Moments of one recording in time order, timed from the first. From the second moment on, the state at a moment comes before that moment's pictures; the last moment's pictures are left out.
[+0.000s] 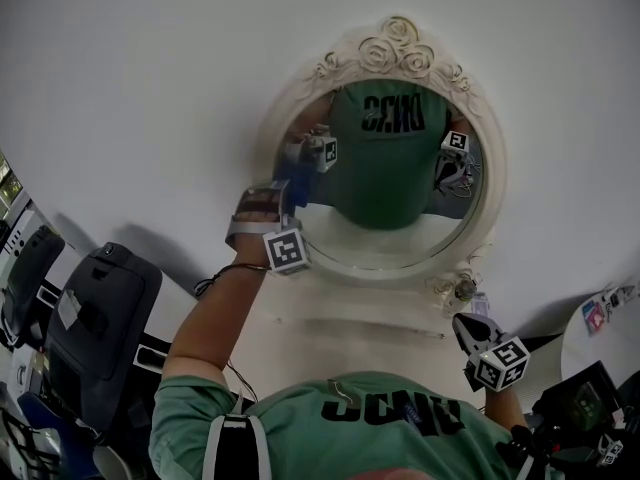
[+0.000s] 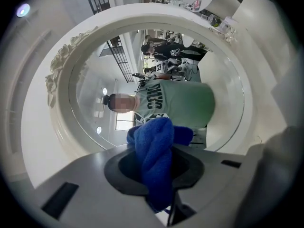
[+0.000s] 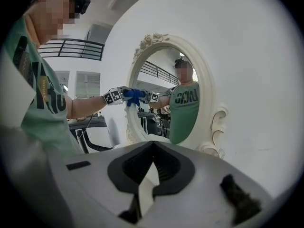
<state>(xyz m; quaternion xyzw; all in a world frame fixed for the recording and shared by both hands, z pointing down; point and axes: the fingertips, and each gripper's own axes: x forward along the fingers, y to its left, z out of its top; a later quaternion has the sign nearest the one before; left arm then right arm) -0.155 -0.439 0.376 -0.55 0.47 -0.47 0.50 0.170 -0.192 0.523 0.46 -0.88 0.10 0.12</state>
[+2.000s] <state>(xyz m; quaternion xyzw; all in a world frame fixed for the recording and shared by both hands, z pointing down) 0.073 -0.383 0.366 -0.65 0.36 -0.35 0.57 0.223 -0.169 0.529 0.51 -0.85 0.12 0.09</state>
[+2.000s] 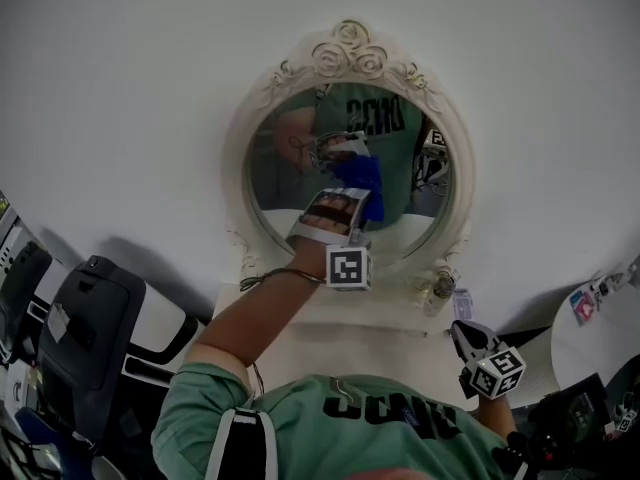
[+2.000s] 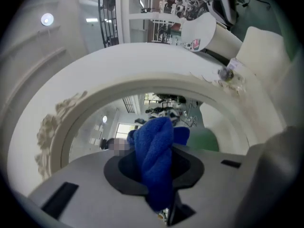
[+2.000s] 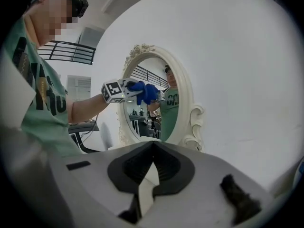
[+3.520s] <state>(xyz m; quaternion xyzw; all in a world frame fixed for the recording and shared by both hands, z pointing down) -0.008 -0.421 0.407 -0.61 0.40 -0.43 0.54 0.189 -0.185 0.528 0.48 -0.86 0.11 0.12</state>
